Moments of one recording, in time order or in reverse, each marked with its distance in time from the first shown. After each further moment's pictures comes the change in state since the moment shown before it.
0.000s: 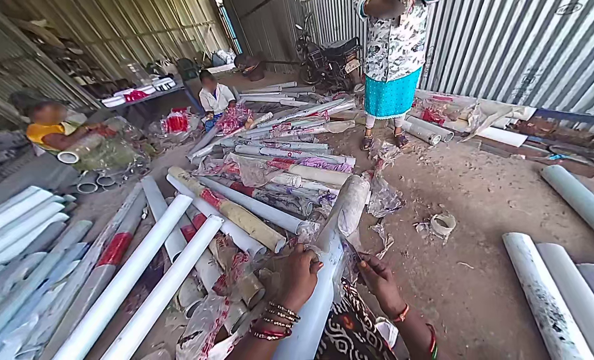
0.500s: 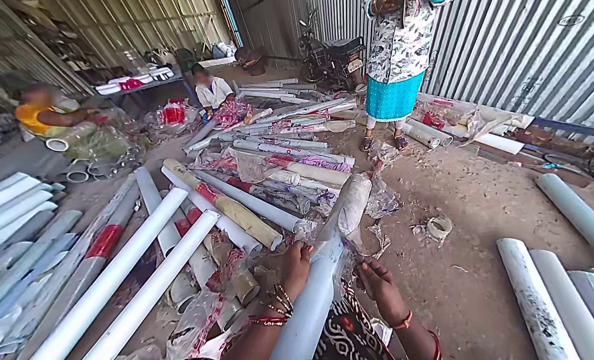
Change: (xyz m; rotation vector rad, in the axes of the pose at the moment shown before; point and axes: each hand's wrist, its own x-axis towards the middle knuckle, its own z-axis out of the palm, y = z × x) left_hand 0.020 -0.016 0.009 -0.360 0.136 -0.110; right_hand -0.009 -0.021 0.010 0.076 0.020 0.060
